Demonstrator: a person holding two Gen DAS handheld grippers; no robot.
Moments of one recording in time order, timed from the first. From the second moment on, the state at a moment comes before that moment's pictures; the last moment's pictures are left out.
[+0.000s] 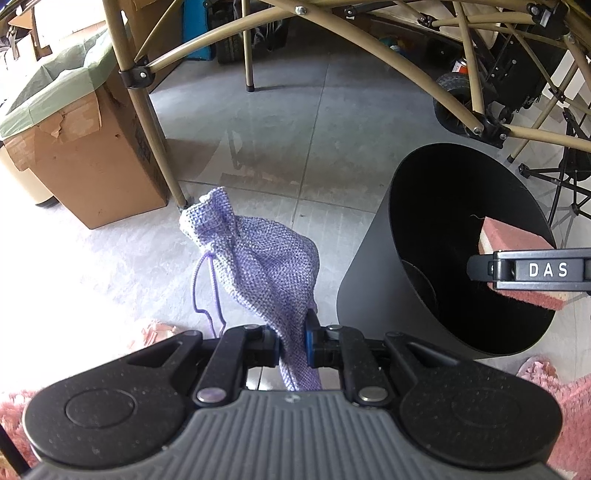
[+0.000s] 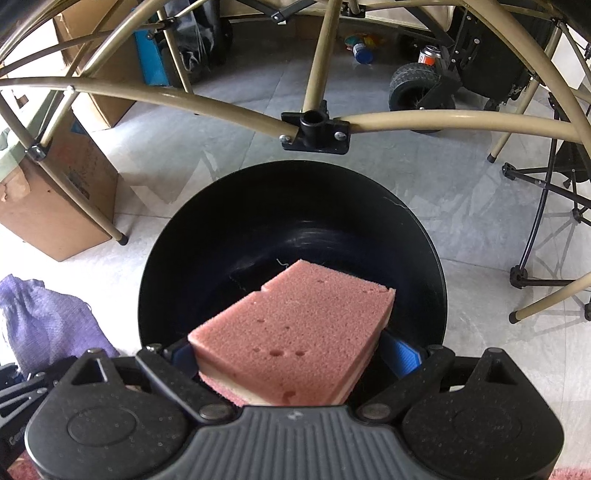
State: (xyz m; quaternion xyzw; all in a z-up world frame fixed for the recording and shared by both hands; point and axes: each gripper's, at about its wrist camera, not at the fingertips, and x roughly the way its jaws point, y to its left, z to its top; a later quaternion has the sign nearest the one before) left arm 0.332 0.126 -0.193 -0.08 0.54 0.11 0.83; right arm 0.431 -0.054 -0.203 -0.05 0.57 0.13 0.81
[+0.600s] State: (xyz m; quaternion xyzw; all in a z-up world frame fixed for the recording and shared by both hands) left arm 0.330 0.126 -0.190 -0.08 0.54 0.11 0.83; right arm 0.430 -0.057 -0.202 -0.04 0.58 0.12 0.81
